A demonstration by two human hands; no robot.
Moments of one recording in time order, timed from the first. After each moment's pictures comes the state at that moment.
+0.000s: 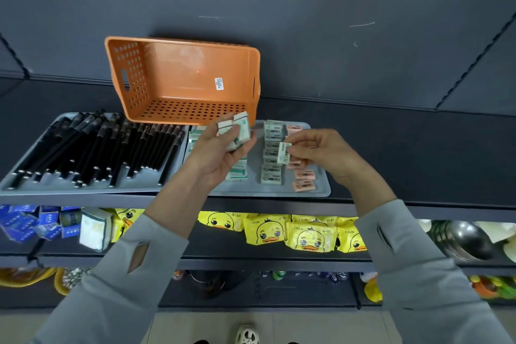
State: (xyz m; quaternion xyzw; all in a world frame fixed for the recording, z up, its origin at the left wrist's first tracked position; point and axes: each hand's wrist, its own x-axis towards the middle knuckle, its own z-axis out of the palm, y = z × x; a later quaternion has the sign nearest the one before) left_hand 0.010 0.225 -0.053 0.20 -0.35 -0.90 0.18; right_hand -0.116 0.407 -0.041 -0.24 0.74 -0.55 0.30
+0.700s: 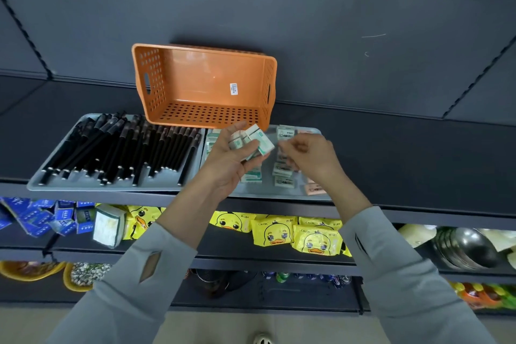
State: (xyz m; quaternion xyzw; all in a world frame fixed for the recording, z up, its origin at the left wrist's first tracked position) left_hand 0.034 0.229 -0.045 0.19 -0.42 -0.87 0.17; right_hand -0.086 0.364 -0.047 -0.29 0.87 -0.38 0.10
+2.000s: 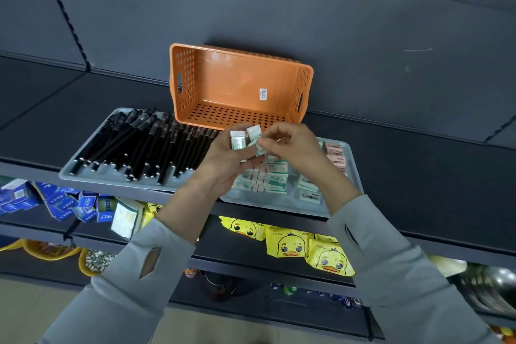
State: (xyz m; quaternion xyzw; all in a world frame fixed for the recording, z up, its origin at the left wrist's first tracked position) left_hand 0.046 0.178 -0.056 0.22 -0.47 -0.83 0.21; right_hand -0.072 0.284 -0.035 -0.40 0.77 -0.46 0.18
